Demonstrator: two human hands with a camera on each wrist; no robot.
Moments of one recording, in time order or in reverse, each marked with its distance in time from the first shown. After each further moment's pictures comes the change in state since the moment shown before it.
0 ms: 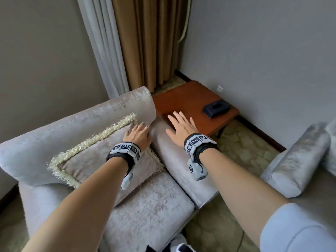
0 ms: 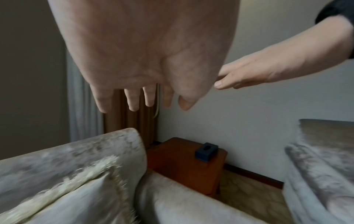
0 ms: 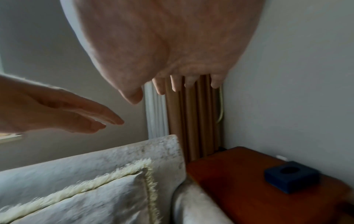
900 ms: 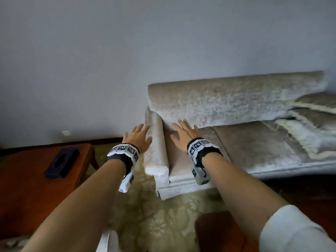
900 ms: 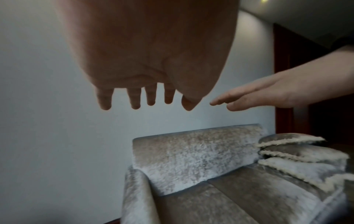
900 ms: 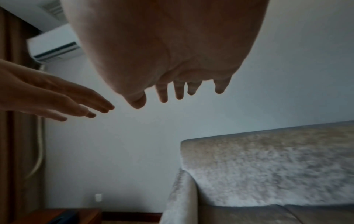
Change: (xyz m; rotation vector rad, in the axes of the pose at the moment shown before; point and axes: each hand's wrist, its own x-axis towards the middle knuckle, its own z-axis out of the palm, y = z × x) left_hand -0.016 0.697 0.078 0.128 -0.082 1.004; right_hand -0.431 0.491 -0.165 -0.005 0.298 1.009
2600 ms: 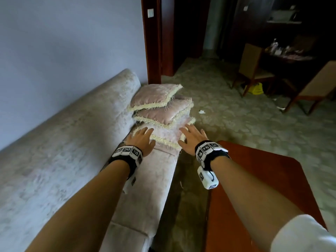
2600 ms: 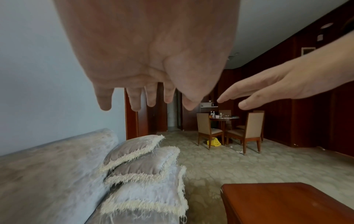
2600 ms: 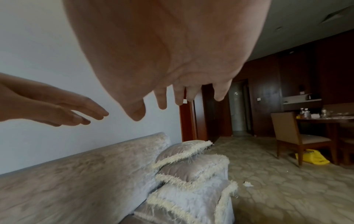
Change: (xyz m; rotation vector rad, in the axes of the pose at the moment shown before) left_hand 0.455 0.716 0.149 0.037 -0.254 1.186; right_hand -0.001 0.658 -0.153 -0.036 0.151 1.167
